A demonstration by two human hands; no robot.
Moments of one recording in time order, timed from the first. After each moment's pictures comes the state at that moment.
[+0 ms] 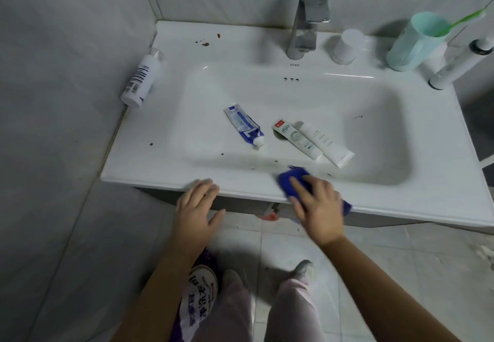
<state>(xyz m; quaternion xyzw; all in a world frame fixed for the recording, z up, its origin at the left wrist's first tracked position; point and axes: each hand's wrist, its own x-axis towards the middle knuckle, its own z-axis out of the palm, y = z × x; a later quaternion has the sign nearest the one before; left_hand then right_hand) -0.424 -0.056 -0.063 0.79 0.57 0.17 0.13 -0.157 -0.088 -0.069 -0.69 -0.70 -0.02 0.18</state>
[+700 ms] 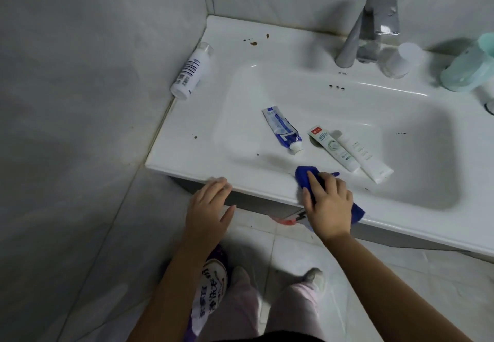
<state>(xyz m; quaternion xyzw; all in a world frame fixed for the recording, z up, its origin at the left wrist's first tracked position) -0.473 -0.052 -0.052 0.77 0.60 0.19 0.15 -0.227 -0.049 -0.045 -0.73 -0.67 0.07 0.11</state>
